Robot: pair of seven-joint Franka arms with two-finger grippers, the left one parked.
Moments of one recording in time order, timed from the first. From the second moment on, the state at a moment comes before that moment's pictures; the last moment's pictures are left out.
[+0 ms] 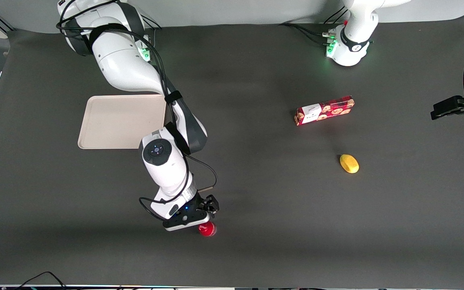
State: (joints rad) arm 0.58 0.95 -0.17 -1.03 0.09 2.38 0.26
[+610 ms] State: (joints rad) arm 0.58 1.03 -0.18 -0.96 0.09 2.41 0.26
